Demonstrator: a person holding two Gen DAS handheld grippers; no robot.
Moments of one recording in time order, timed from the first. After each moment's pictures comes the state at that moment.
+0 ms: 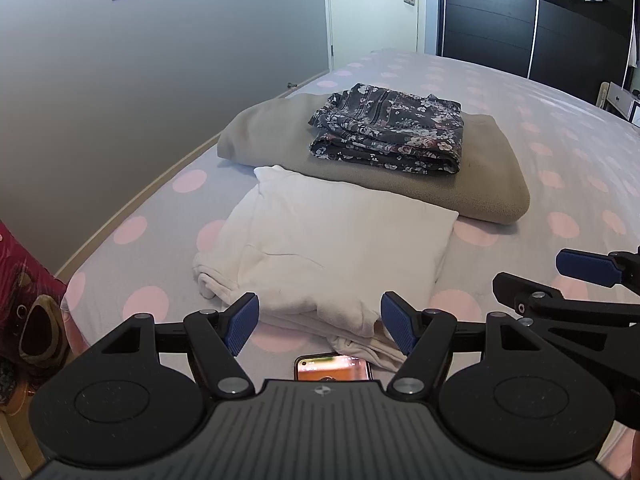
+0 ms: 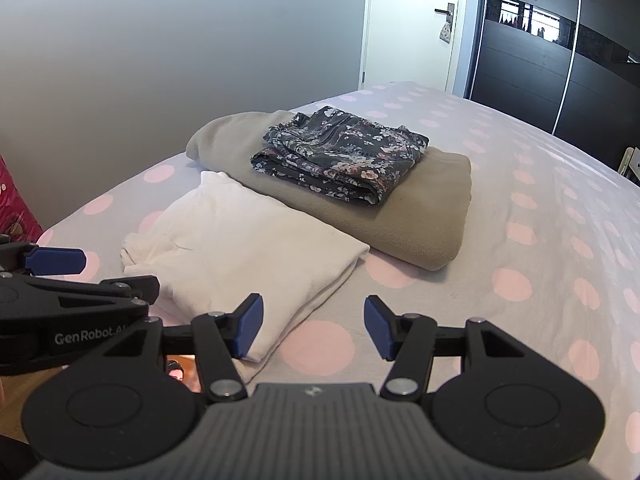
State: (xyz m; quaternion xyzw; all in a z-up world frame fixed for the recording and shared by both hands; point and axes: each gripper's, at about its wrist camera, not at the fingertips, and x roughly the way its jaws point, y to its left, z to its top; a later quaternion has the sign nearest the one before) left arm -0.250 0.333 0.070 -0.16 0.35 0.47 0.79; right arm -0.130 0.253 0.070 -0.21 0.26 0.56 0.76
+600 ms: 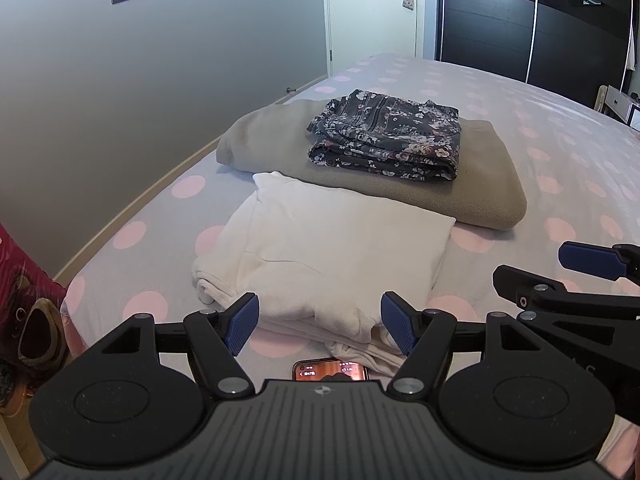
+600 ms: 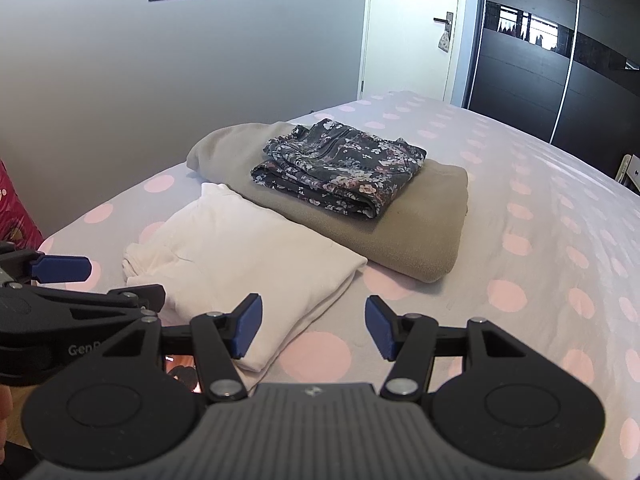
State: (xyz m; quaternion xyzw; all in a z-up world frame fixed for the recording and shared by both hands) left arm -0.249 0.333 0.075 -0.16 0.35 0.47 0.79; right arm -0.133 0.252 0.080 -0.21 0.25 0.56 0.76
